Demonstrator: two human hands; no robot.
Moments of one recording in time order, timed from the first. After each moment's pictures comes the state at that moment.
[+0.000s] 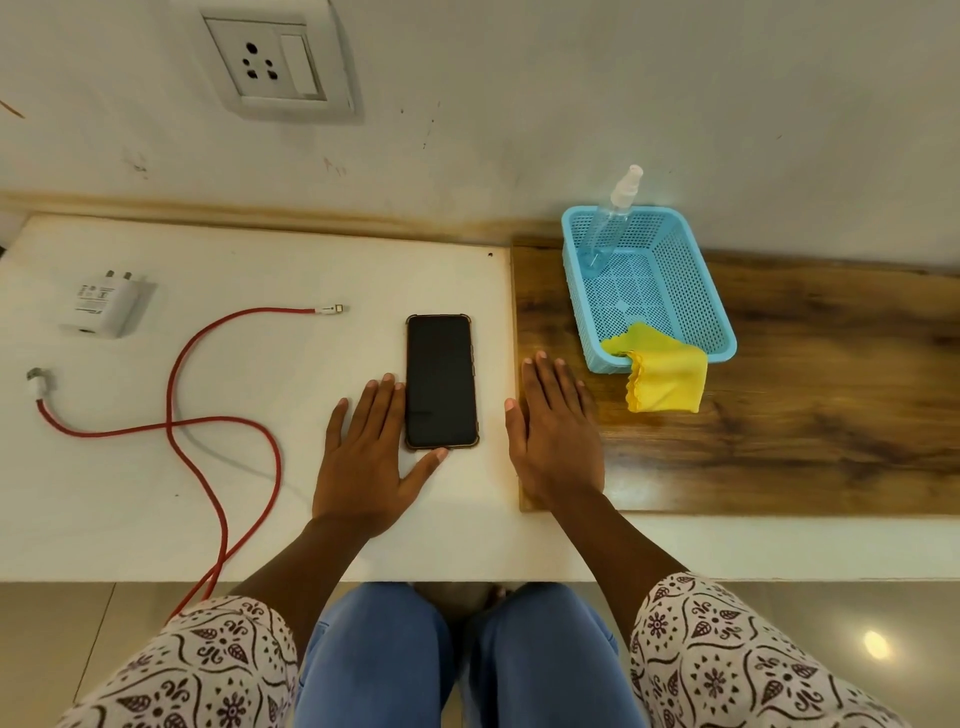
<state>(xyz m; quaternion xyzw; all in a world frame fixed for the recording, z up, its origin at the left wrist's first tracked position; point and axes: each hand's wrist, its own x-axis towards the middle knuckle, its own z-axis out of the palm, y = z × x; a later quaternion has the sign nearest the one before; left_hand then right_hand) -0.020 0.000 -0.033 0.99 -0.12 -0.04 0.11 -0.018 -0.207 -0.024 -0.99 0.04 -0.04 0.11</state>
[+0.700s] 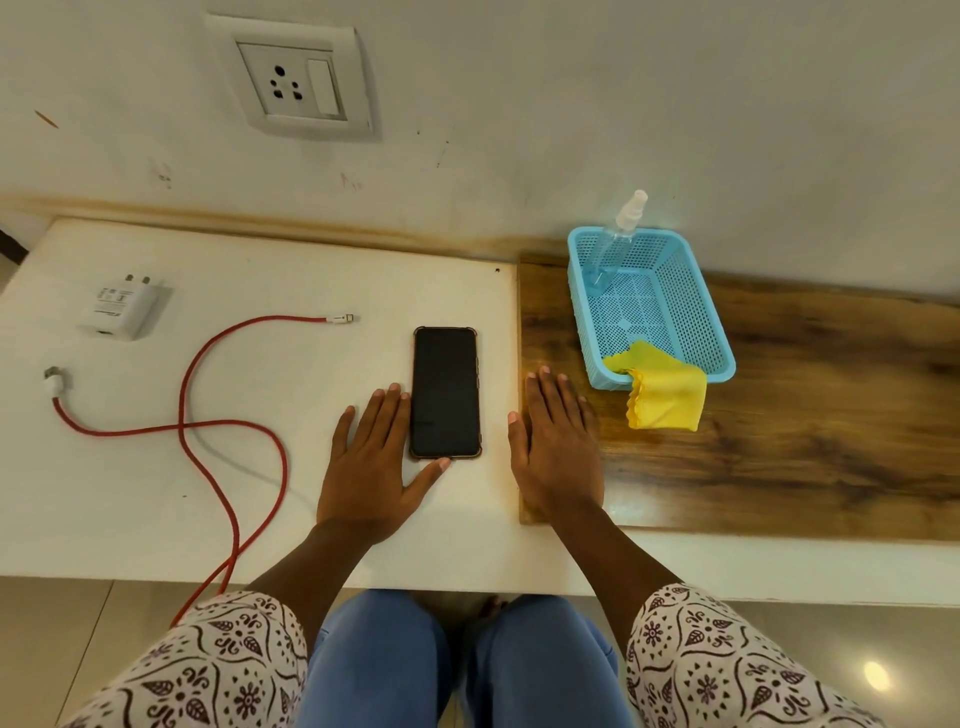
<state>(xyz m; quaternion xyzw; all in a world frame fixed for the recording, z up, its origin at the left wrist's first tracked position) -0.020 0.002 -0.038 0.99 -0.11 -0.03 0.11 -0.019 -0.207 -0.021 -0.99 0.04 -0.04 0.11</state>
